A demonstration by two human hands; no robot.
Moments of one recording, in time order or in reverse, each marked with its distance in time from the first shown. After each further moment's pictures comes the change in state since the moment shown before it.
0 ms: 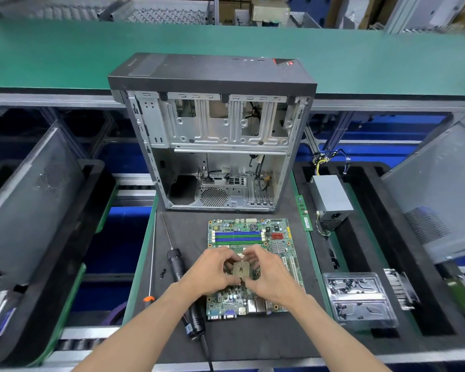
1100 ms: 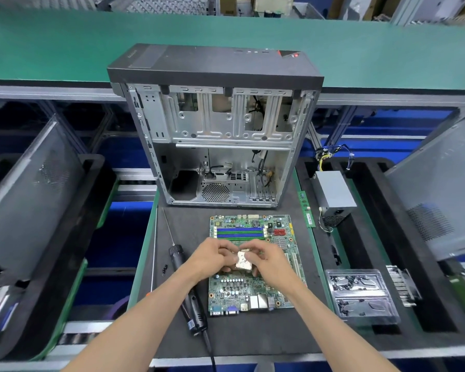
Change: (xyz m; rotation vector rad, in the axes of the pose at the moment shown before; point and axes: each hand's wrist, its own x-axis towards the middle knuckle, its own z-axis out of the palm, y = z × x) left_hand 0.008 -0.001 -0.013 -0.636 -0.093 -0.349; right_hand 0.012 -0.012 -0.004 0.439 0.035 0.273
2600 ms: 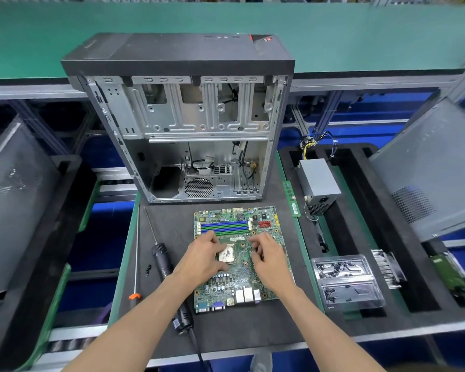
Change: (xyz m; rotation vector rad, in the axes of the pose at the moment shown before) left_hand 0.025 -0.023 0.024 0.803 0.183 0.244; right_hand -0.007 0.044 -0.011 -0.313 0.269 -0.200
